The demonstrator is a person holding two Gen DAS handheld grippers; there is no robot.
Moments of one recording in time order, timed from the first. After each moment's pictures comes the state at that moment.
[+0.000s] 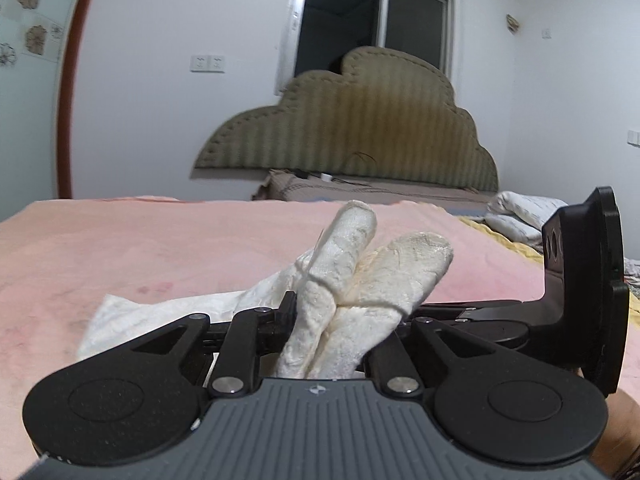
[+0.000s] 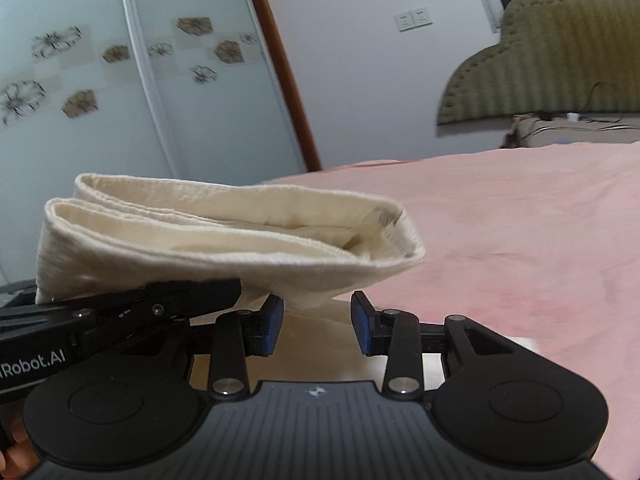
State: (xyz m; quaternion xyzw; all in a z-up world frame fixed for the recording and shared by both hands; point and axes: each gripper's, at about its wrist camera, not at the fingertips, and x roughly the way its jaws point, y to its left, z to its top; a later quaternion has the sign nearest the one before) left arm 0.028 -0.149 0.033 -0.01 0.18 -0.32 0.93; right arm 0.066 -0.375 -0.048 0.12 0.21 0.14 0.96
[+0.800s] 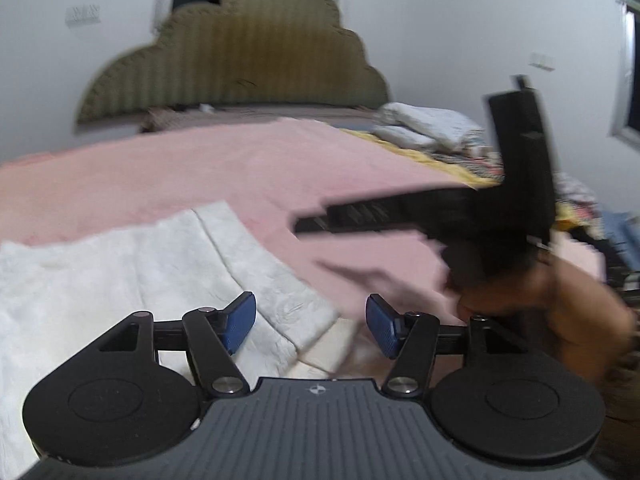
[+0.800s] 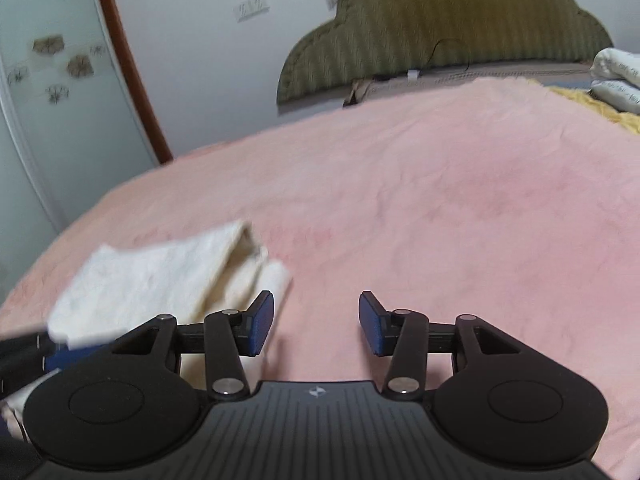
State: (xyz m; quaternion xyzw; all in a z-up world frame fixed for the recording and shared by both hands) left arm 0.002 -0.176 -0.008 0.05 0.26 -0.49 0.83; right arm 0.018 -0.453 -0.076 0.18 0.23 -0.06 0.95
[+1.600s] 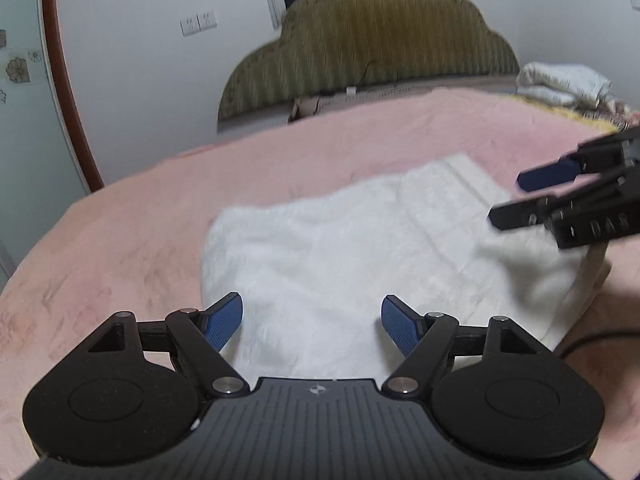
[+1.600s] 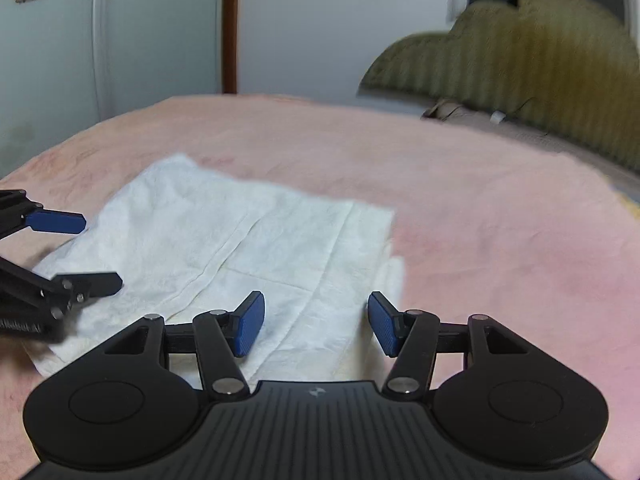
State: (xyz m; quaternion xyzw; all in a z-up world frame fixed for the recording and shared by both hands) left arm 0.044 -0.096 -0.034 0.16 0.23 -0.27 0.92; right arm 0.024 -0.365 -0.067 -0.02 0.26 0.02 0.96
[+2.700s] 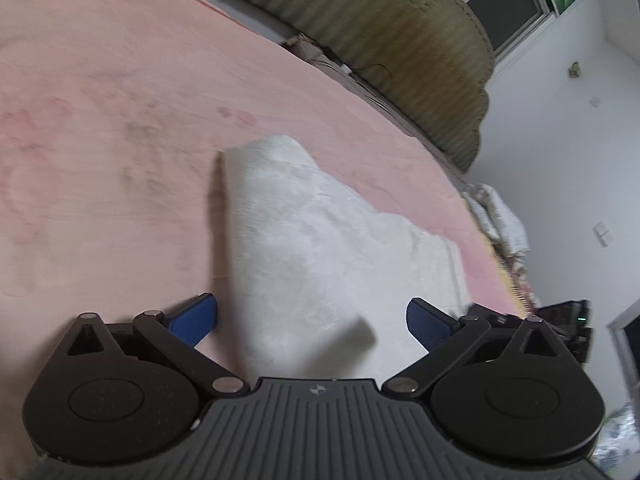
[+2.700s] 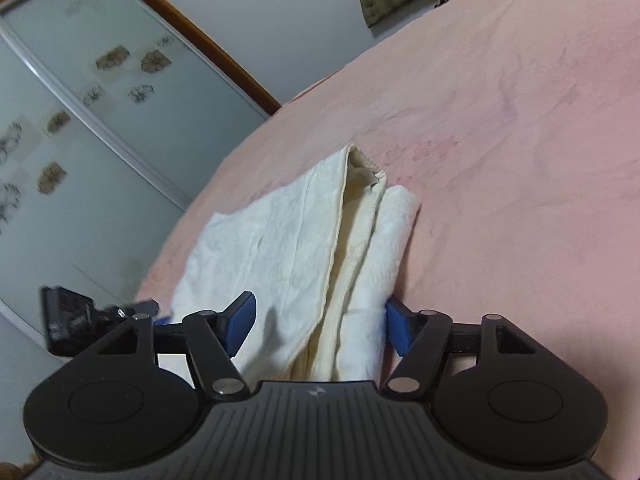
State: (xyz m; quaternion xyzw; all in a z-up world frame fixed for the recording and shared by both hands) left arm 0.174 -0.006 -0.059 -0.20 0.43 -0.39 0.79; right arm 0.065 -0.486 -0.129 0.35 0.30 0.18 0.87
